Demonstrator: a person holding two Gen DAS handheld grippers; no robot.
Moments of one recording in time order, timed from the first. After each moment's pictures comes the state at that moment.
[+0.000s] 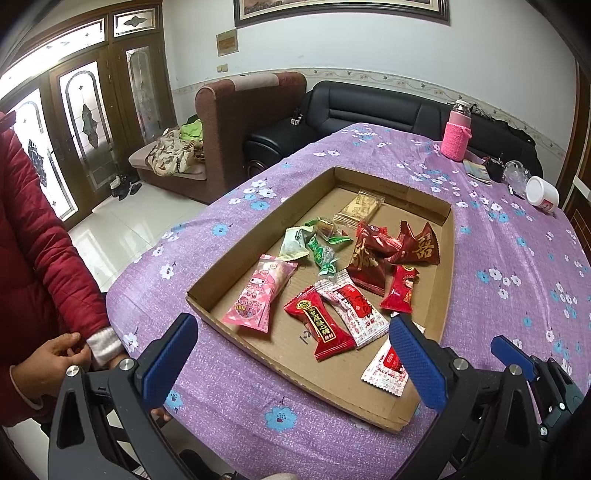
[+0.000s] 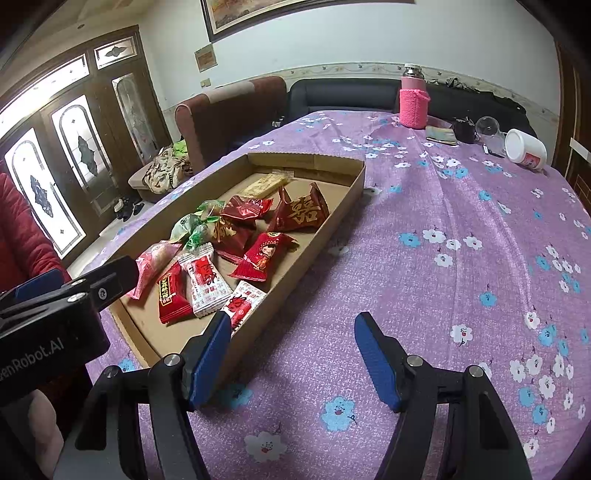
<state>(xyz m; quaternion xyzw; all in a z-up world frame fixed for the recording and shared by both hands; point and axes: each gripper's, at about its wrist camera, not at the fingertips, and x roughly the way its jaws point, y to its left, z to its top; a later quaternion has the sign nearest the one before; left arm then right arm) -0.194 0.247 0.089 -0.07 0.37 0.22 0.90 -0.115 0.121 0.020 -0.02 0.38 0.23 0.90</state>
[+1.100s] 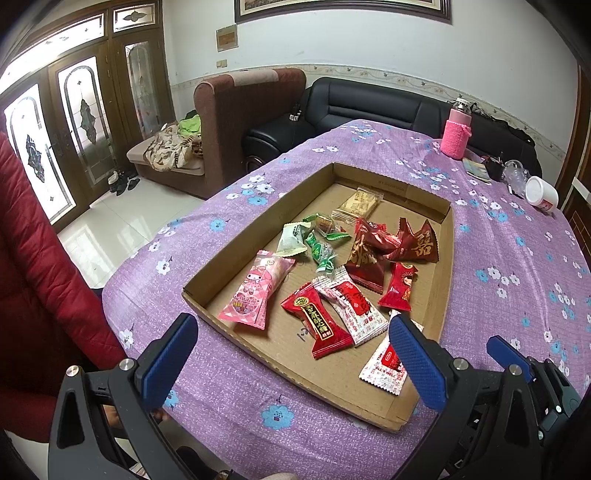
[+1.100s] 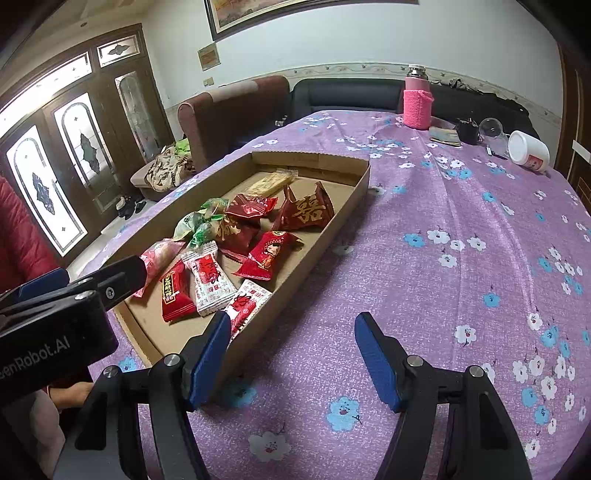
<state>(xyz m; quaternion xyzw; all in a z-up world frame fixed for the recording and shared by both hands) -0.191 0.249 0.086 -0.08 0.38 0.22 0.90 -0.117 0.124 0.018 -0.02 0.38 0.23 0.90</state>
